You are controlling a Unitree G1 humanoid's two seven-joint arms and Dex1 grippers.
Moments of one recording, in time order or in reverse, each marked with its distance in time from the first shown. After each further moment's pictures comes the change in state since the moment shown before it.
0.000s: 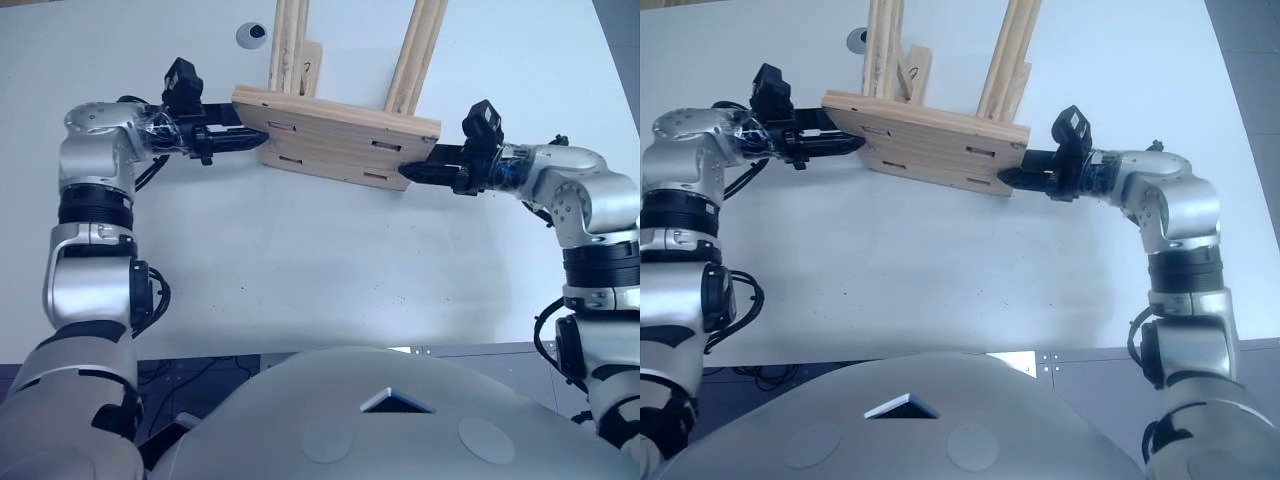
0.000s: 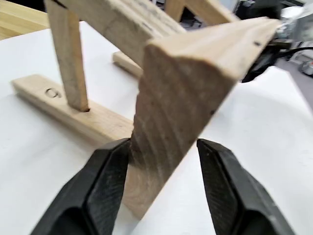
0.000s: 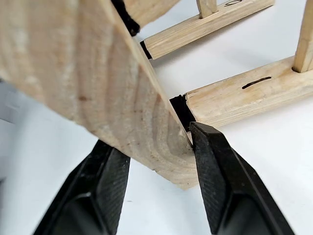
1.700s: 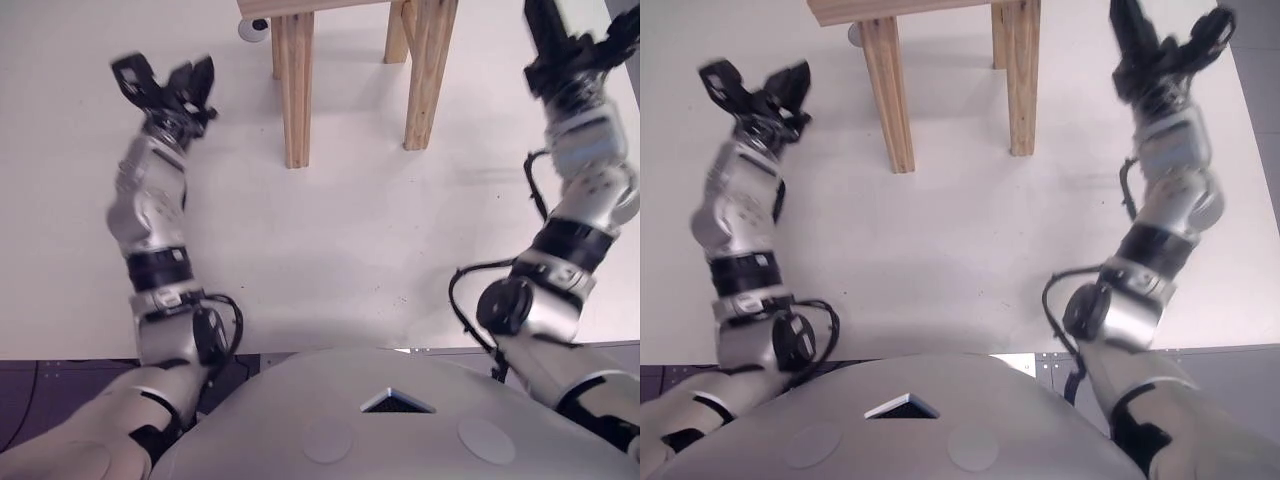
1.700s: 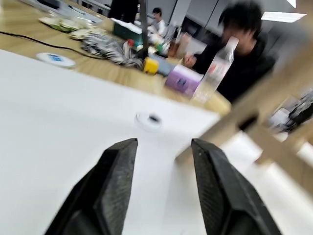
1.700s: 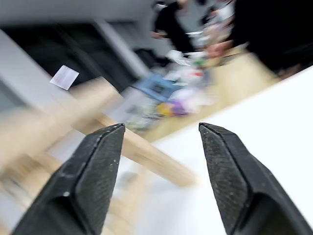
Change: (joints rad) left arm 0.369 -0.462 0.286 -0.557 -0.004 0.010 1.218; right arm 0.034 0.485 -0.538 -0.066 -0.013 -0.326 -0.768
